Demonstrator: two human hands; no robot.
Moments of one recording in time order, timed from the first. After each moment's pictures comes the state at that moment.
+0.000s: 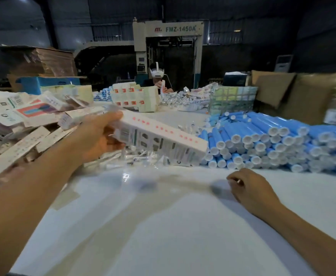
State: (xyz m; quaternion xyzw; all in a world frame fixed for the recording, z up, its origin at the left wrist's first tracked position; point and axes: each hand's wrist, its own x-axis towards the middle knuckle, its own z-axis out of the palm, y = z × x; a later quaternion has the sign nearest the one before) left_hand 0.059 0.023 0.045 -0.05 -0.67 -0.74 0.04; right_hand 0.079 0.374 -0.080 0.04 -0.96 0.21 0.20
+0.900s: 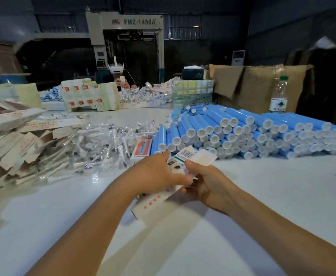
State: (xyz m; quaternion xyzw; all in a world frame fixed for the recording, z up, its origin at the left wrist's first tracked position) left_hand 0.061 0.210 -0.010 -0.22 -0.95 -0.23 -0.06; right_hand 0.088 0.367 -0.058 -0.02 -0.55 0.83 -0.08
